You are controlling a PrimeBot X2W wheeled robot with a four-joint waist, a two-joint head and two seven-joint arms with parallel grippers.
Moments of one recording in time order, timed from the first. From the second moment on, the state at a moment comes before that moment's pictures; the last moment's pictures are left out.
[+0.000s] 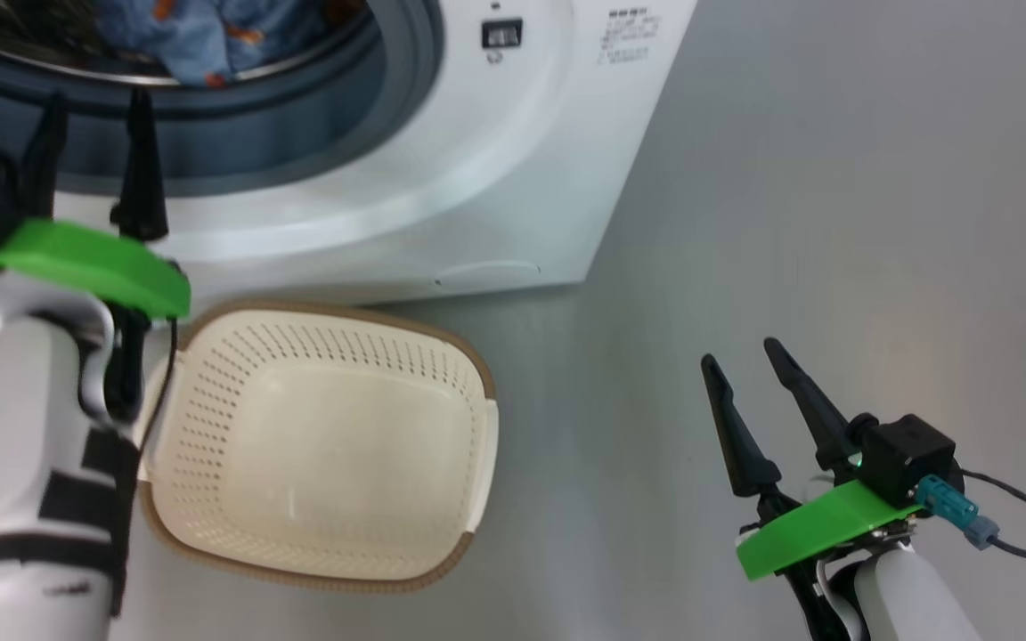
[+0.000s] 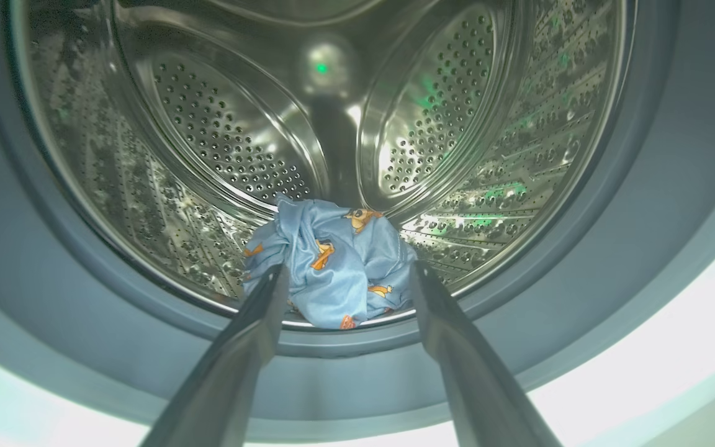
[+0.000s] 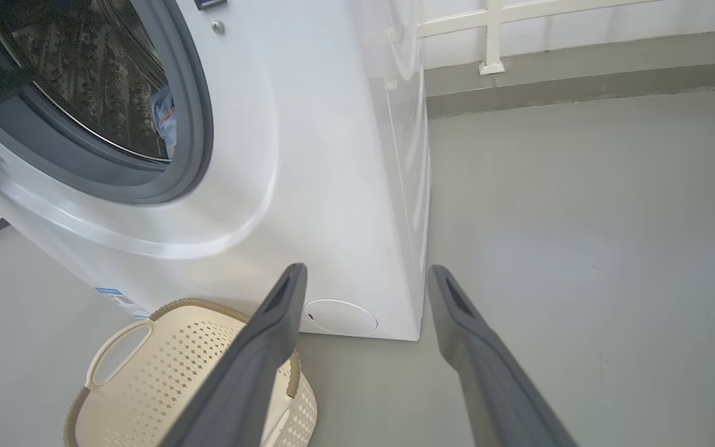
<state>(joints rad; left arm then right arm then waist) -0.83 0.17 -0.11 0.67 -0.35 -0.13 -0.26 -0.23 -0.05 0.13 0.20 0.24 0.12 -0.25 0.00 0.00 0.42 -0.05</state>
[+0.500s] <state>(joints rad) -0.47 0.15 -0.04 0.42 -0.30 -0.12 -0.26 -0.15 -0.05 0.12 0.21 0.22 0.12 -0.25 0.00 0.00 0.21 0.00</state>
